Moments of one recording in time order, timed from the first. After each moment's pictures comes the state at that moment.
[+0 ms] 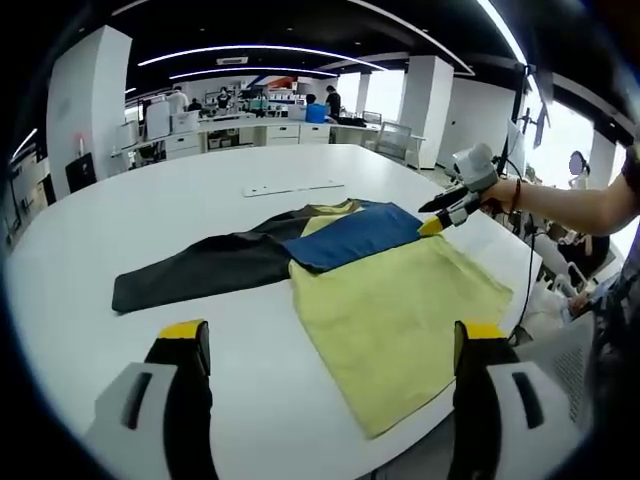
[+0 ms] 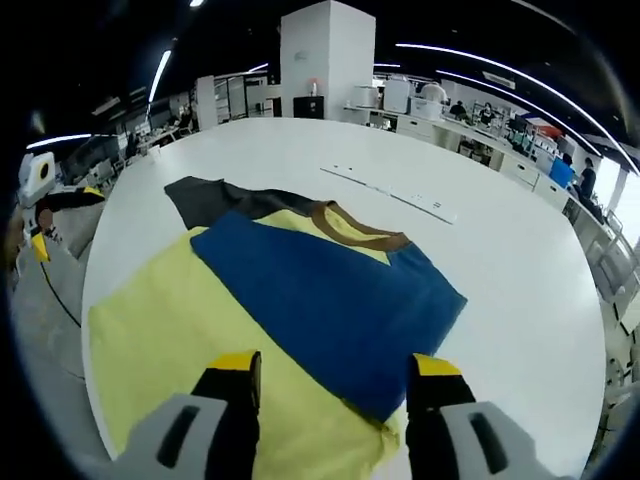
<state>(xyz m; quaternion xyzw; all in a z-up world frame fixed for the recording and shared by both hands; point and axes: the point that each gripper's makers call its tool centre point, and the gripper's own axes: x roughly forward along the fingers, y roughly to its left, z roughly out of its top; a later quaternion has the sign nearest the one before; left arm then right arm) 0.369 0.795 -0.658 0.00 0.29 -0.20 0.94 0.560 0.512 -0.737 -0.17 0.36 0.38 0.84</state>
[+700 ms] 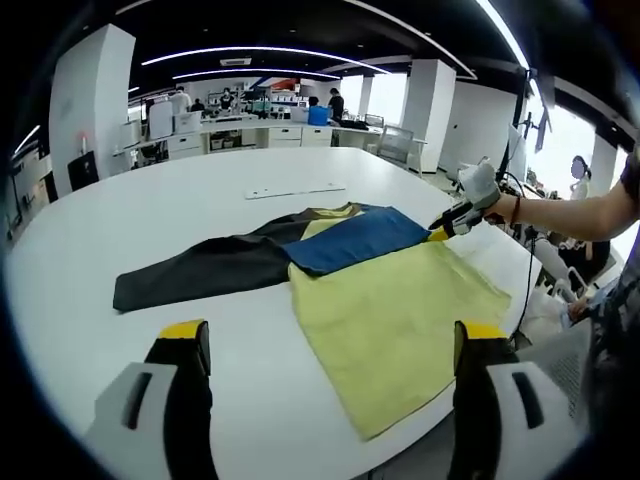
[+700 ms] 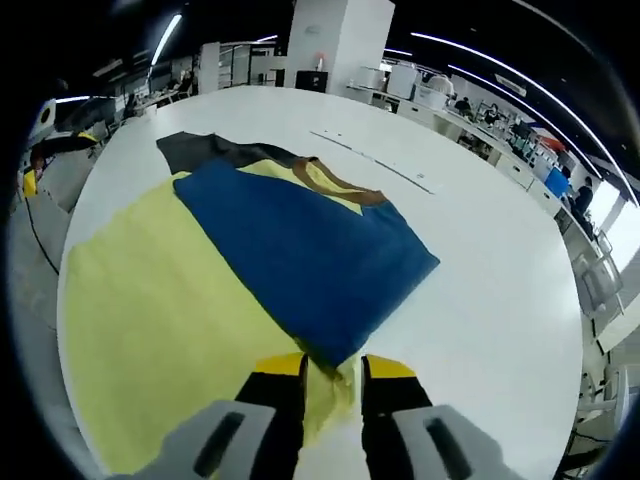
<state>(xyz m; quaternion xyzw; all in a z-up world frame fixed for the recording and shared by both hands) 0.368 0.795 -0.652 -0.01 0.28 -0.19 0.94 0.562 0.473 -0.759 -0.24 0.37 0.35 0.83</state>
